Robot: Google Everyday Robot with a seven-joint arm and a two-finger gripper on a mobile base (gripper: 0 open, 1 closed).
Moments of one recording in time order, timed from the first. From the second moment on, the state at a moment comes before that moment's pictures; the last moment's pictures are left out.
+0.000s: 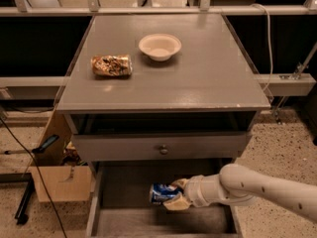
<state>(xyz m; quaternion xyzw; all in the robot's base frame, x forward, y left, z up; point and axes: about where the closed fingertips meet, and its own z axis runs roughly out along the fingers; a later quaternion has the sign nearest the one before) 0.458 -0.047 0.460 -0.51 0.75 0.29 0.30</state>
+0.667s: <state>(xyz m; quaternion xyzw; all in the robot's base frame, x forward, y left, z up) 0.416 -0.089 0.539 -0.51 0.75 0.28 0.32</state>
